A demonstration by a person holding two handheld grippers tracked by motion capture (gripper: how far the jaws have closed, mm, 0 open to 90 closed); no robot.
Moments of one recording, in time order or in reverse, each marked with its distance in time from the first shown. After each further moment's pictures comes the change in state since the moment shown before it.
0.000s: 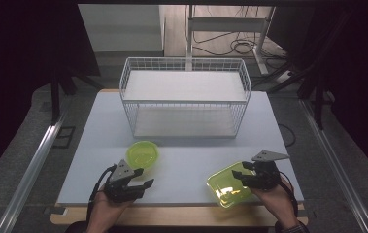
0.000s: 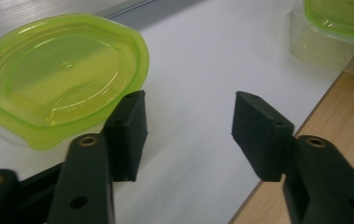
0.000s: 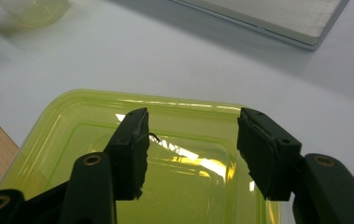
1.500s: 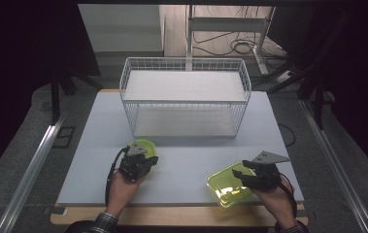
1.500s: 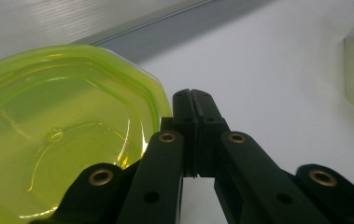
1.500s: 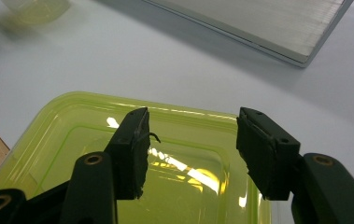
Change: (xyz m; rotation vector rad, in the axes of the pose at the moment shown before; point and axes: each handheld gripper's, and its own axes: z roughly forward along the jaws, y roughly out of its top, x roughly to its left) left arm 0.028 0.034 0.048 0.040 0.045 -0.109; right arm 0.002 -0.002 -0.001 -0.044 -0.024 -0.063
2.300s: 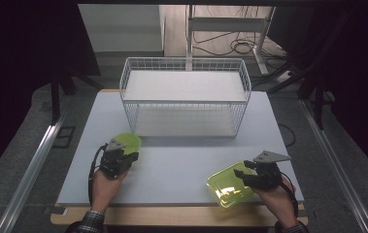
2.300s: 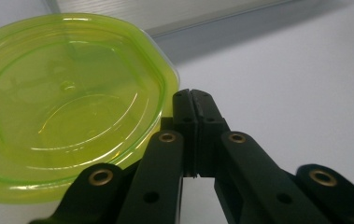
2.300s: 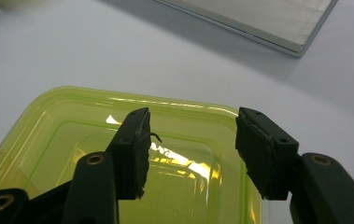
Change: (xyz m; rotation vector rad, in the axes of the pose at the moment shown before) left arm 0.046 -0.016 -0.023 -0.017 0.084 -0.112; right arm -0.006 -0.002 0.001 0.022 -0.006 0.026
